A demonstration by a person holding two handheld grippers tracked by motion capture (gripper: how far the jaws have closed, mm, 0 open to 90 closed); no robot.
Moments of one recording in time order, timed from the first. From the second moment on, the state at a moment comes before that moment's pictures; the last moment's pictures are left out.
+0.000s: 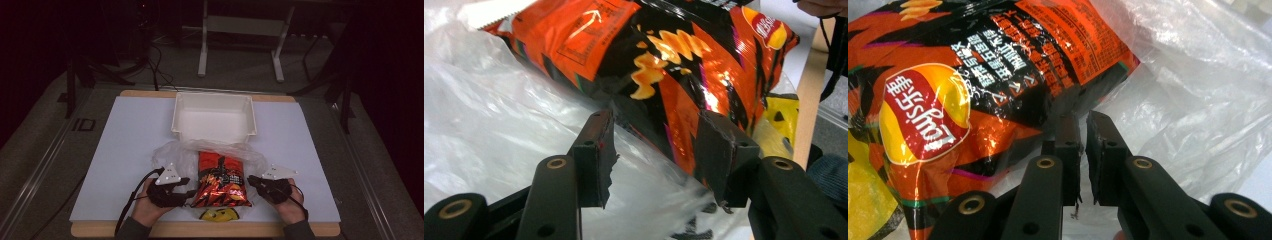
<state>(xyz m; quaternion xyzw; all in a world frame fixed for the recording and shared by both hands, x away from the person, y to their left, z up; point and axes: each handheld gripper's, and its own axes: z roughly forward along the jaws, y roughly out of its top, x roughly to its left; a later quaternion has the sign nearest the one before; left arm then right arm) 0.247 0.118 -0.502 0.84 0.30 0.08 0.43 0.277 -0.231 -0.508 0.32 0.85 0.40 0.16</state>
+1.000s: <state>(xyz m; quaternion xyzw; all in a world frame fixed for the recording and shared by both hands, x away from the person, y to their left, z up) 0.234 0.103 -0.502 0.87 0.25 0.06 0.41 0.276 -0.233 -0.518 0.32 0.85 0.39 0.14</state>
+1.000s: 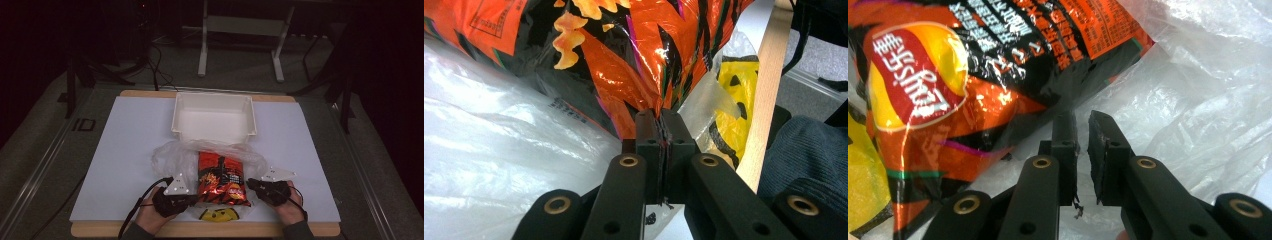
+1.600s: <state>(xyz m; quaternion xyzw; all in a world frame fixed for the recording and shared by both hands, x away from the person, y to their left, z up) 0.242 0.112 -0.474 0.84 0.25 0.04 0.47 0.272 -0.232 -0.521 0.31 0.85 0.39 0.14</state>
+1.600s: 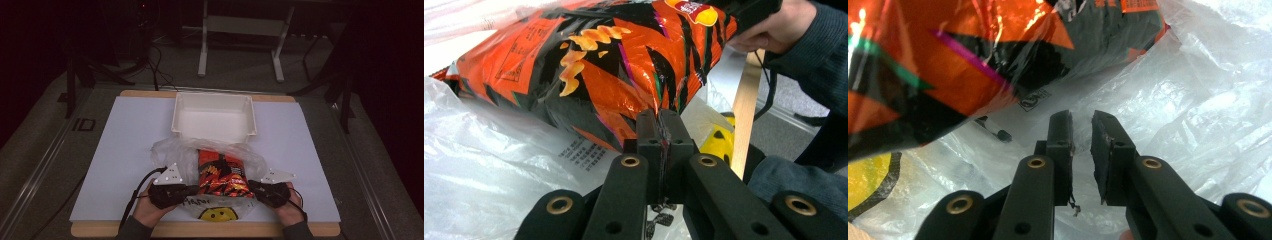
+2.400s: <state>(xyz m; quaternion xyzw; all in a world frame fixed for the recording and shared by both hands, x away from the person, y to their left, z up) 0.250 0.117 -0.468 0.82 0.27 0.02 0.50 0.263 -0.229 -0.529 0.29 0.88 0.36 0.12</state>
